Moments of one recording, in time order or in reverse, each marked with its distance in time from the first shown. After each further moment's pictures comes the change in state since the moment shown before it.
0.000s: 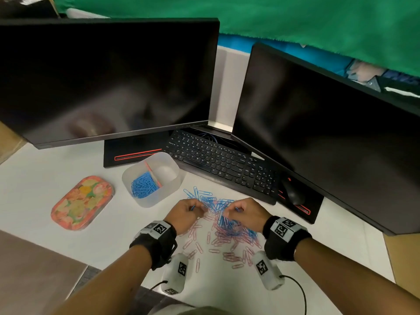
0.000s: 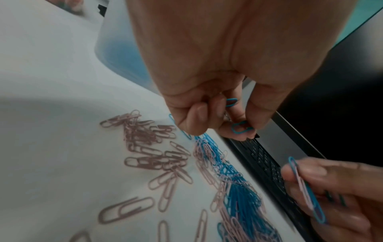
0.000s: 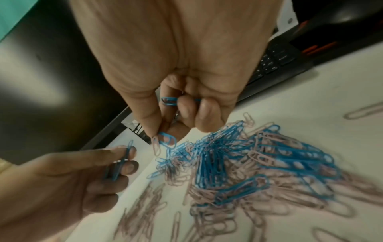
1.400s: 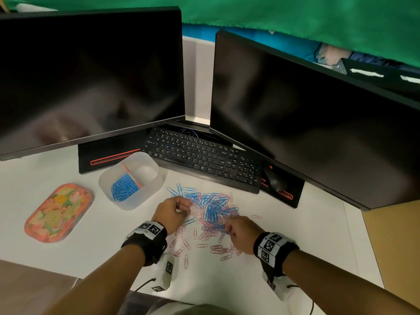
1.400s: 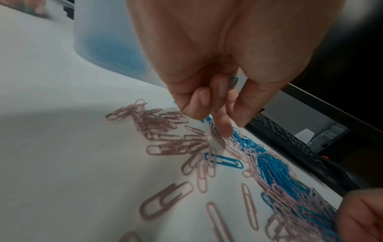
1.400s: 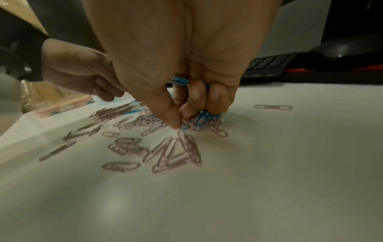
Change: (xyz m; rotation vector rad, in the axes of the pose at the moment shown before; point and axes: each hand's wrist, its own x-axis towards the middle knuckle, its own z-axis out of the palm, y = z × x) left_hand 0.020 -0.027 0.008 0.322 0.099 0.101; right_hand -0.036 0.060 0.020 -0.579 0.040 -0.023
